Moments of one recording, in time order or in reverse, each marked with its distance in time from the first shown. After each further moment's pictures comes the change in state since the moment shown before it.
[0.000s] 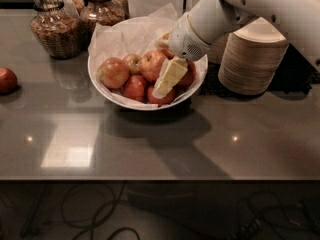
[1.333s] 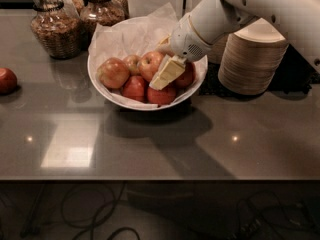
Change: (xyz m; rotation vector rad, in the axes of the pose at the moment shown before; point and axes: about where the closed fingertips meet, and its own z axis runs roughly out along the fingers) arm 0.003 -0.002 0.004 -0.010 -0.003 0.011
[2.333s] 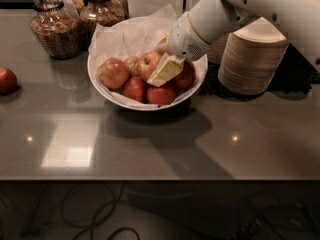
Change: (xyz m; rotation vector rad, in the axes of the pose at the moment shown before) arm -0.016 0.005 -0.005 -0.004 -0.041 -0.033
